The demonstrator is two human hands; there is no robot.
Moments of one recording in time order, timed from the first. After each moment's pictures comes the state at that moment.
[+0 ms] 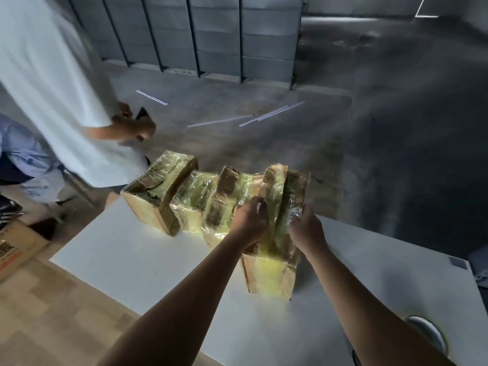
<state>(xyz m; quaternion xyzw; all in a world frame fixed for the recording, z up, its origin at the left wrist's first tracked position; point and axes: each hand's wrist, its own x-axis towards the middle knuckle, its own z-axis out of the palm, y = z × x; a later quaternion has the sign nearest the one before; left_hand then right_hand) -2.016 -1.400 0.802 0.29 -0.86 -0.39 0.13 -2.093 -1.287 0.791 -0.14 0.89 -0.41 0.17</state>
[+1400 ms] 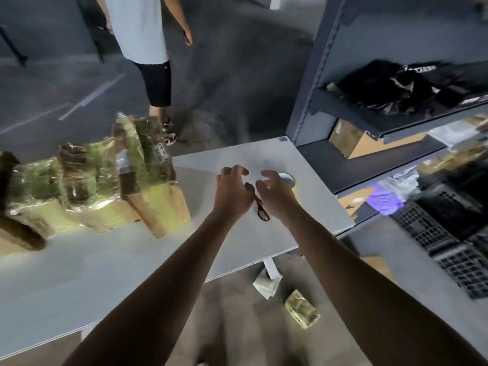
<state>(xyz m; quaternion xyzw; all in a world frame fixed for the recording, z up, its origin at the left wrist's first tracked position) -1.916 -1.230 0.815 -0.01 -0.92 -0.40 0.06 -1.913 -1.120 0.824 0.10 0.88 -0.45 0.07</state>
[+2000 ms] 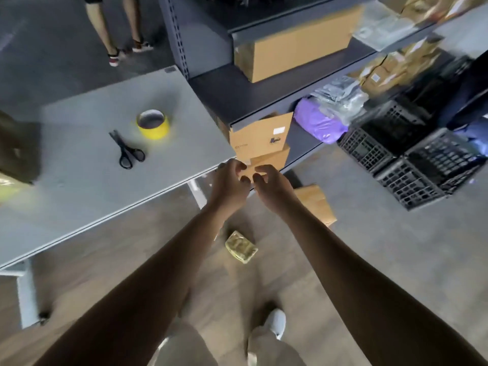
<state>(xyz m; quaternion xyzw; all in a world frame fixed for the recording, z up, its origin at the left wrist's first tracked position) -1.819 -0.857 0.713 -0.02 -0.88 -0.46 -0.11 -1.790 -0.747 0.722 0.19 0.87 -0.45 0.10</state>
